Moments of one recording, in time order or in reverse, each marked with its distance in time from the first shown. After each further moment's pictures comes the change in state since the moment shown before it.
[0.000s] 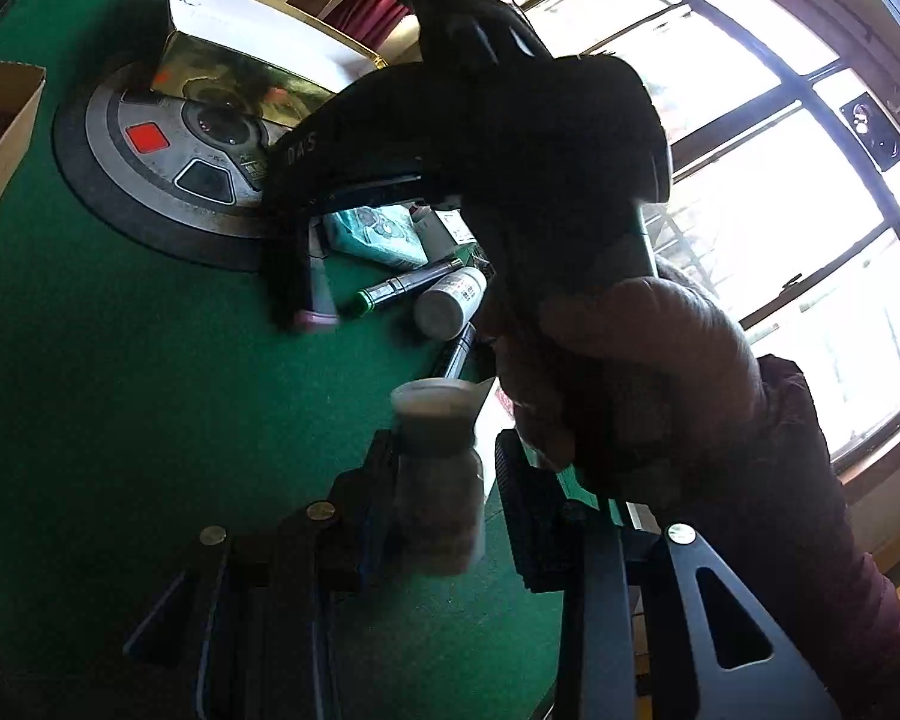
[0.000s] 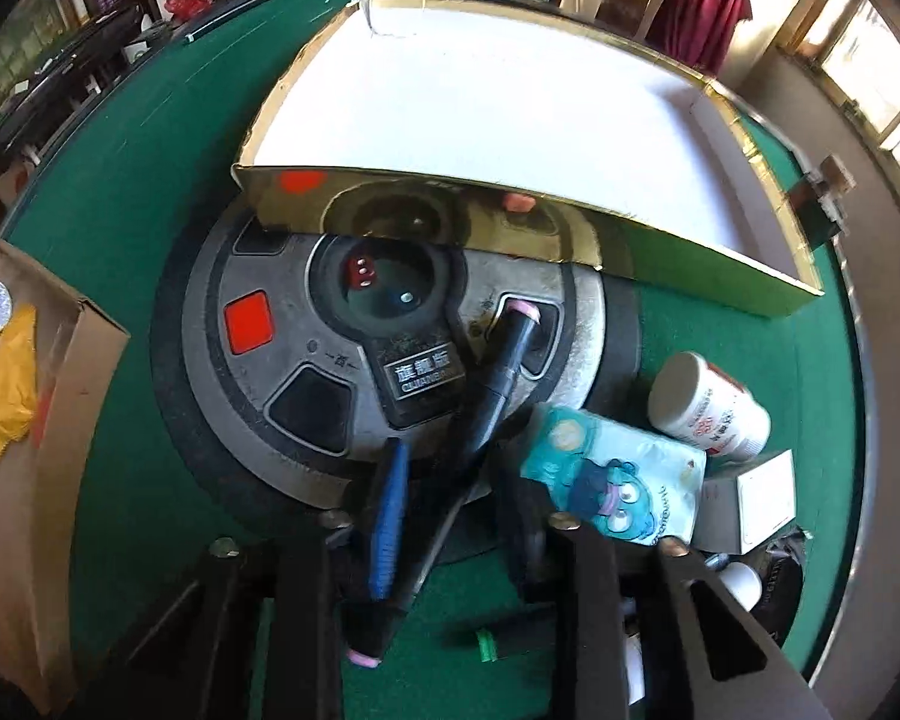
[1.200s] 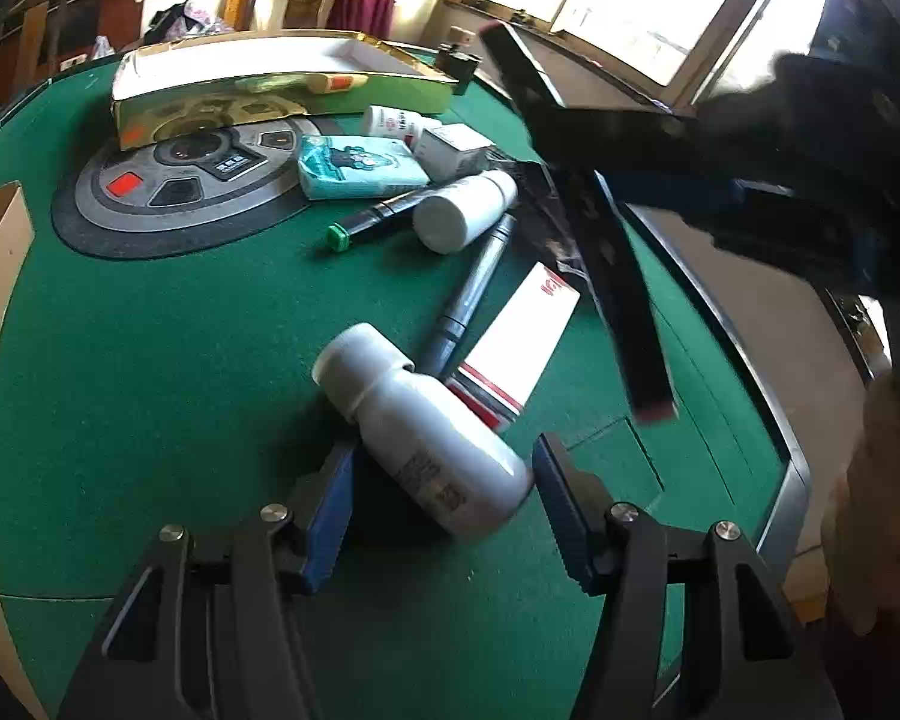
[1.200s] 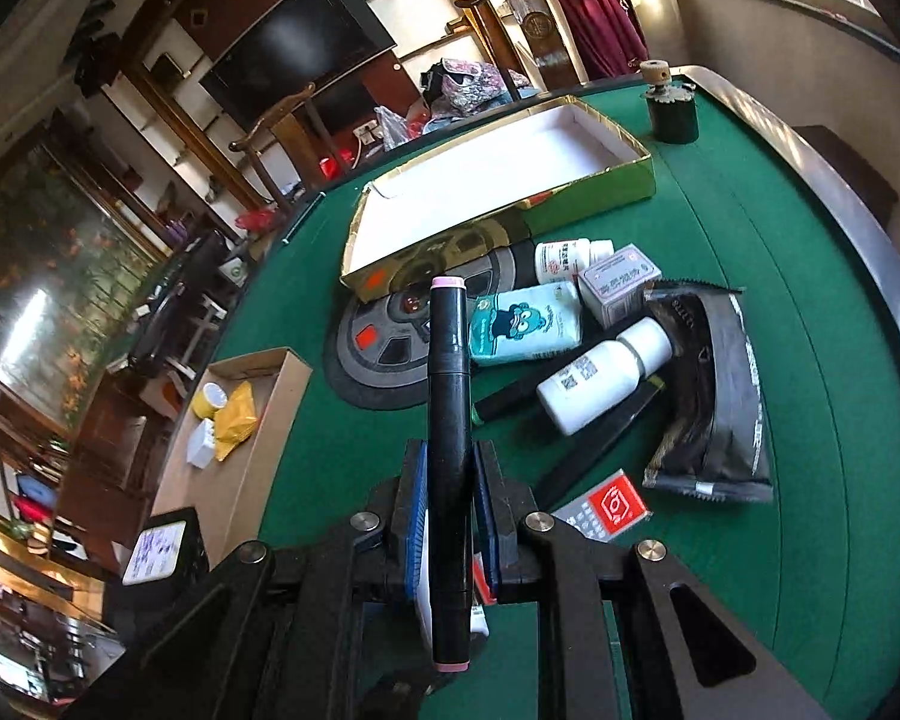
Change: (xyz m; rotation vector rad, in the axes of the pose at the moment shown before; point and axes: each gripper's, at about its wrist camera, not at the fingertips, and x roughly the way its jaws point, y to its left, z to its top) left arm 0.054 -0.053 -0.036 0.251 0.082 0.421; right arm -0.115 -0.099 -0.165 0.364 -0.370 0.448
